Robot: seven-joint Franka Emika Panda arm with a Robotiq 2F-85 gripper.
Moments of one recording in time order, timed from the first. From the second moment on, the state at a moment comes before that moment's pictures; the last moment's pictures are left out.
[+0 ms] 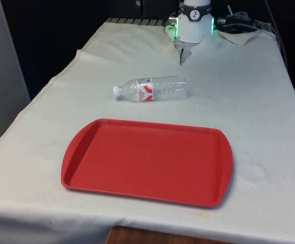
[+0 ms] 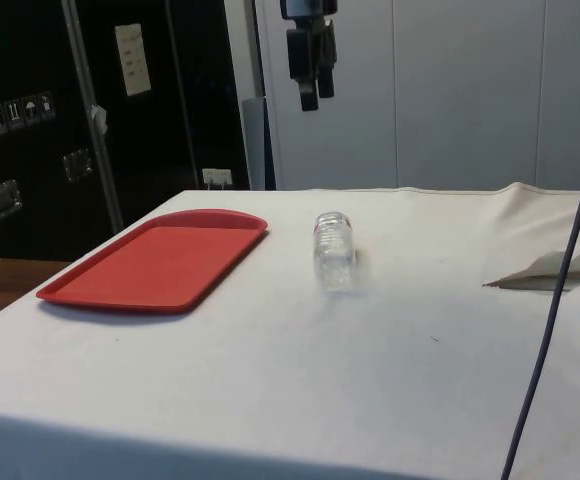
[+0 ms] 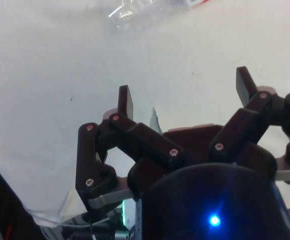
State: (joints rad) arm 0.11 -0.17 -0.25 -2.33 -0.09 2.16 -0.12
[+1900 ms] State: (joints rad) arm 0.11 -0.06 -0.27 -2.39 -0.09 2.31 0.11
